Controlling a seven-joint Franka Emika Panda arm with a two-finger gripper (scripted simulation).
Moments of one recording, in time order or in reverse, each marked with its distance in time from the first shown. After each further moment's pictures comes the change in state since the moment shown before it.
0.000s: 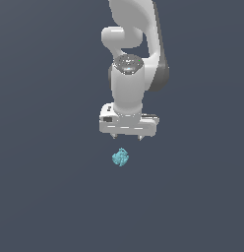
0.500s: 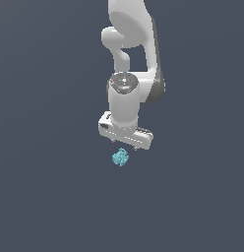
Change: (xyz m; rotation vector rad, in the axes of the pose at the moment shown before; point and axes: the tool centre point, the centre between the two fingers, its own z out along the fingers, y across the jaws) arm 0.008 0.011 0.039 -0.011 -0.025 0.262
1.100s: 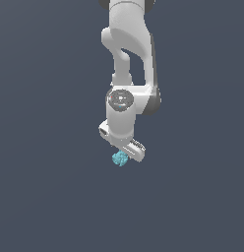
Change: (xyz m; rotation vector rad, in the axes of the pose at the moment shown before) arm 0.010 0.010 0.042 -0.025 -0.017 0.278
